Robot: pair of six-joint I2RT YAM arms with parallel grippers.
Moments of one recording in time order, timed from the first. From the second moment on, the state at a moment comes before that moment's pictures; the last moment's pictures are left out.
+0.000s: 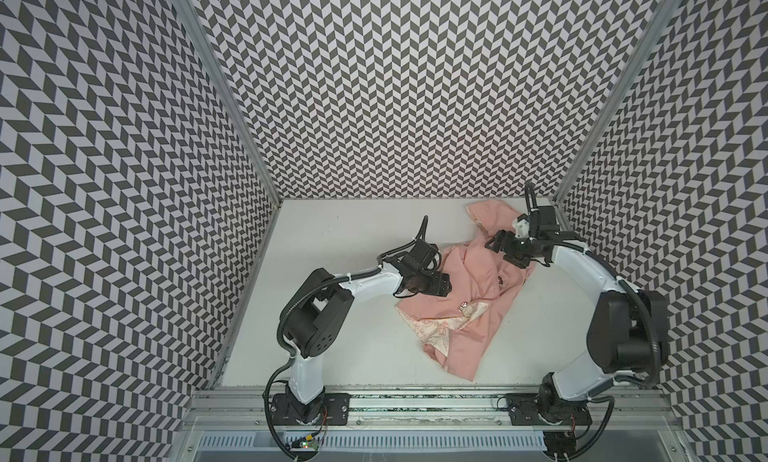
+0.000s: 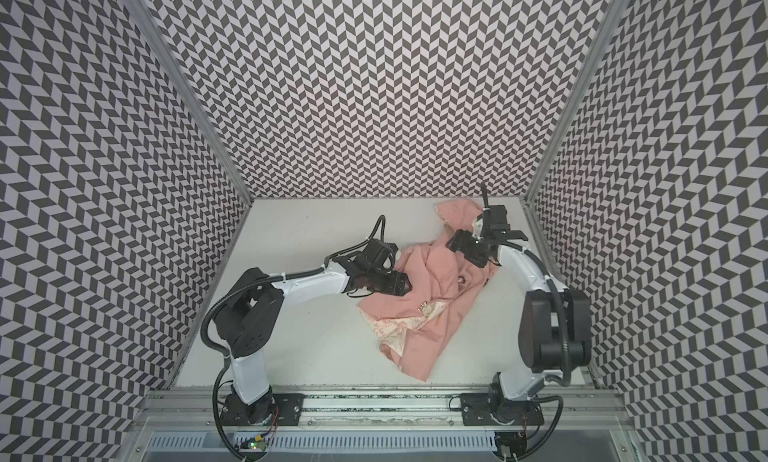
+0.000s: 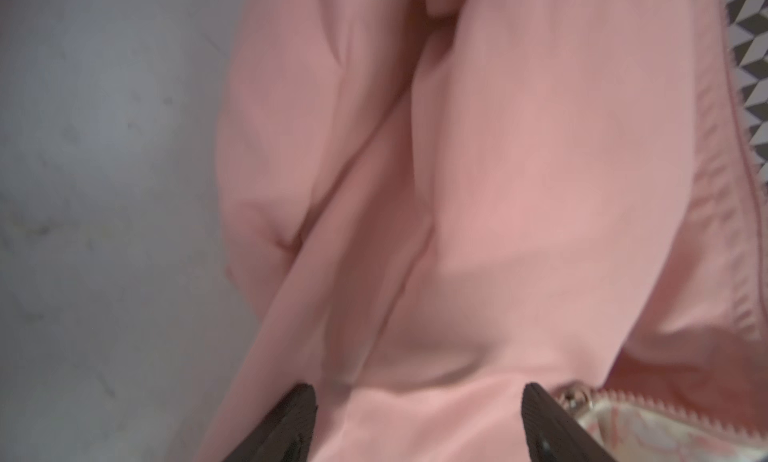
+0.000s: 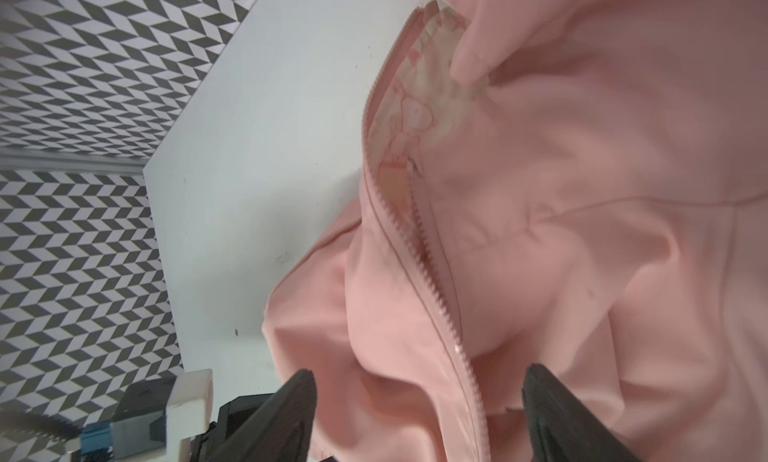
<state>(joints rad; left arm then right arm) -0.72 1.93 1.30 -0.25 0.36 -0.47 -0.02 1.67 1.24 -0.48 -0.41 0.55</state>
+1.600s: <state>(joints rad) -0.39 1.47 1.25 -0.48 0.26 -0.51 0.21 1.81 1.32 -0.33 -0.59 0.67</state>
